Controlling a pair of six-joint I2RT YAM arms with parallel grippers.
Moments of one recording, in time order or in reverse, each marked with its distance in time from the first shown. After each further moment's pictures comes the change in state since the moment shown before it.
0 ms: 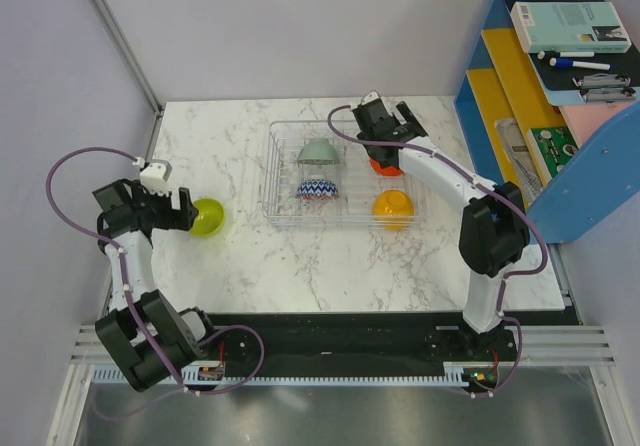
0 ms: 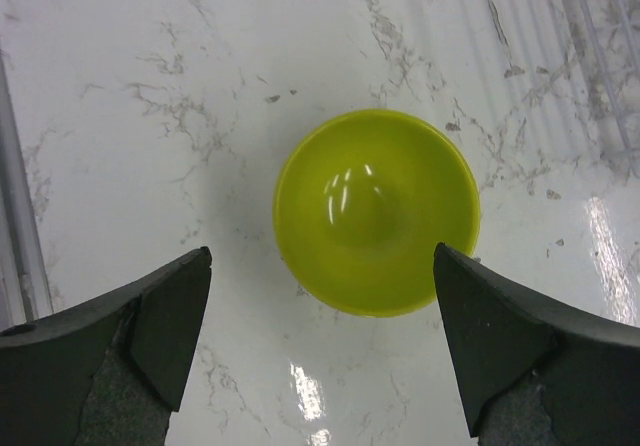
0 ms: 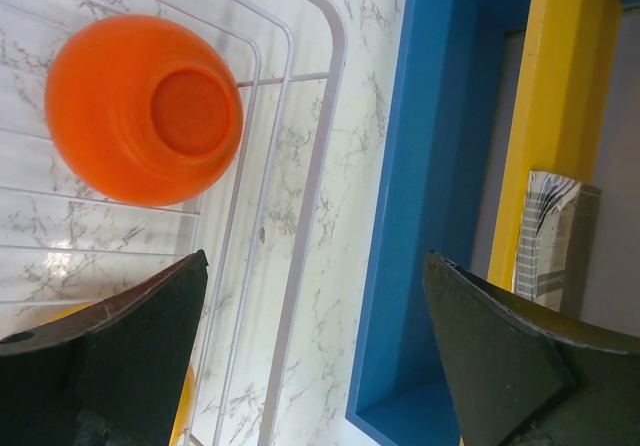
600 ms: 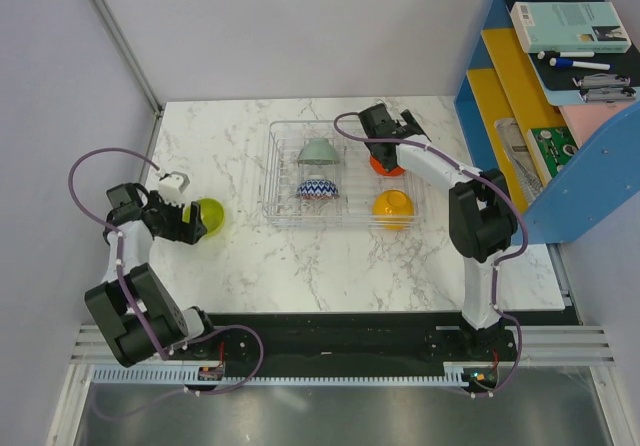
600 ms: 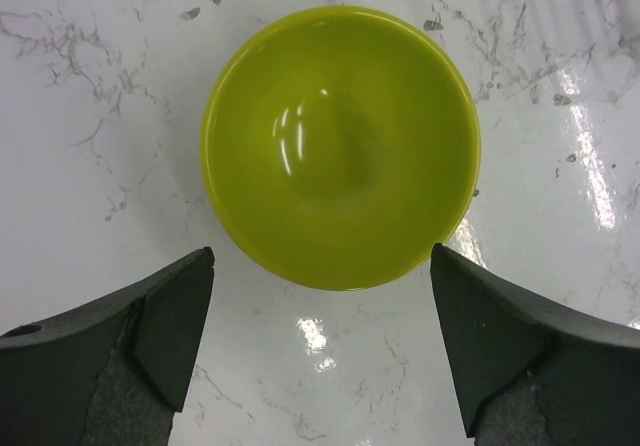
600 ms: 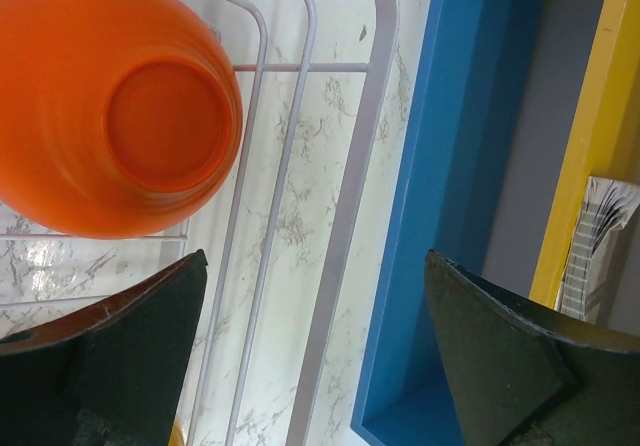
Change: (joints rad) left arm -0.027 0.130 0.001 -0.156 0.006 0.212; right arm -0.076 0.131 0.002 0.037 -0.006 -0.012
